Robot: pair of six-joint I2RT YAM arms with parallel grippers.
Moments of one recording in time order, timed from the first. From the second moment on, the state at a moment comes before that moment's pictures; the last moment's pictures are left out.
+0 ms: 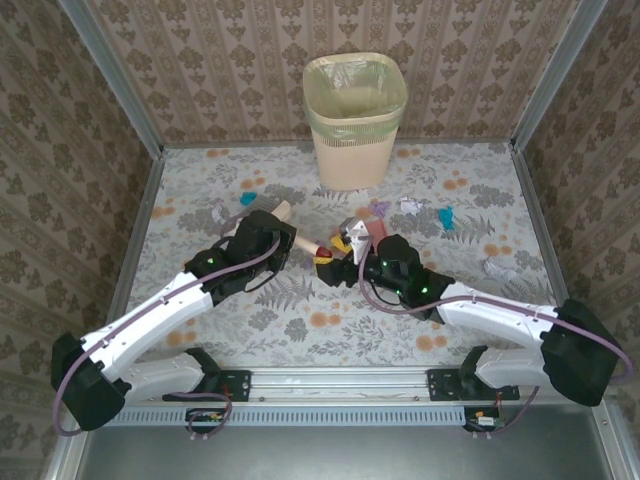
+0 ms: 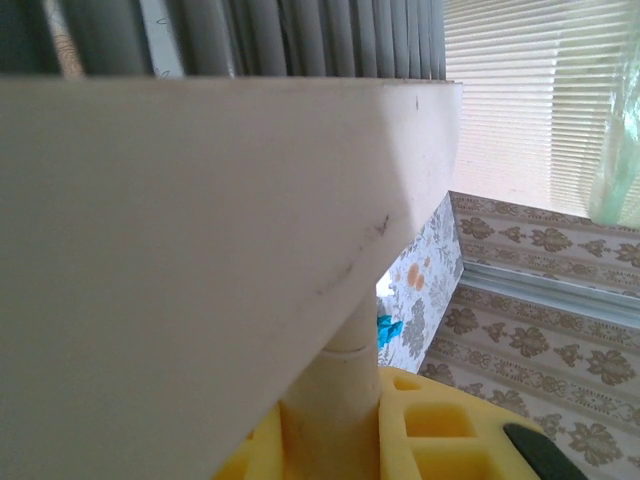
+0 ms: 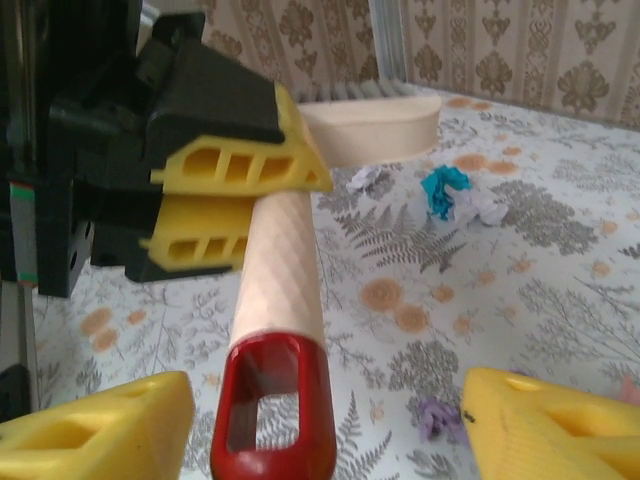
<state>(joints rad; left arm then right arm) -0.82 1.09 0.92 -0.47 -0.23 -1.68 0.83 1.24 0.65 0.38 -0.09 0.19</state>
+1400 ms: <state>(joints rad) -0.81 1.06 0.86 -0.44 -0.21 -1.75 0.83 1.38 0.65 0.57 -0.17 0.18</state>
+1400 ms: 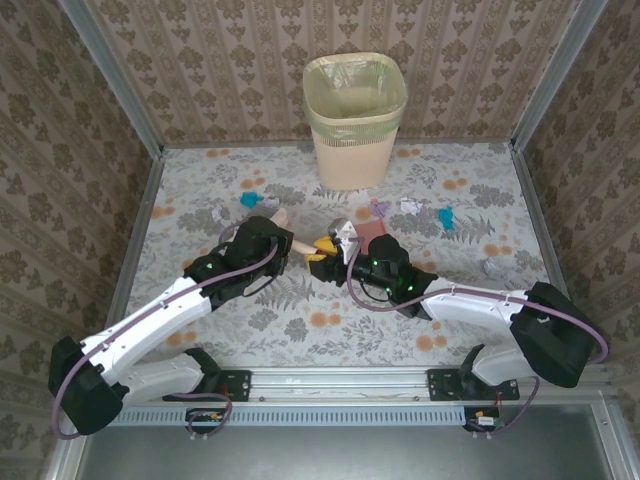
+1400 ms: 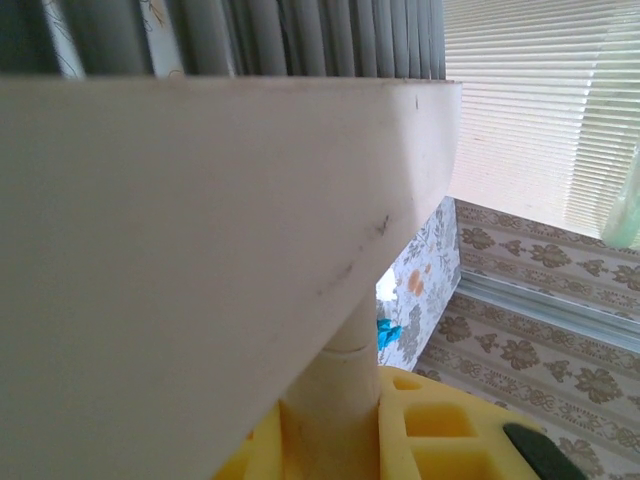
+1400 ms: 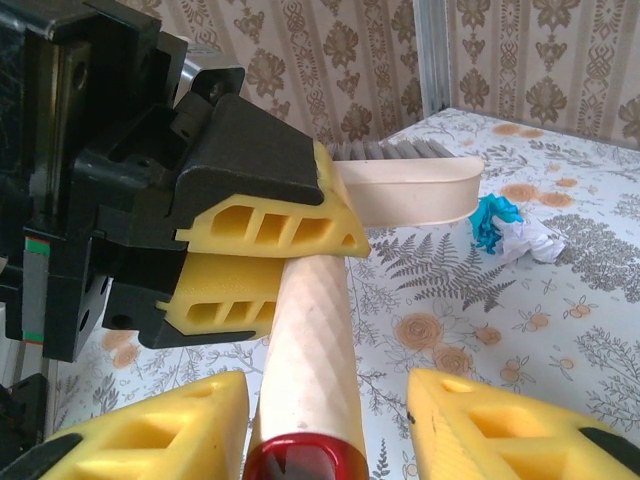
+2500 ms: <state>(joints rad) -0.81 1.07 0.86 -0.27 -0.11 -1.54 0.82 1.22 0.73 0.22 -0.11 0.23</state>
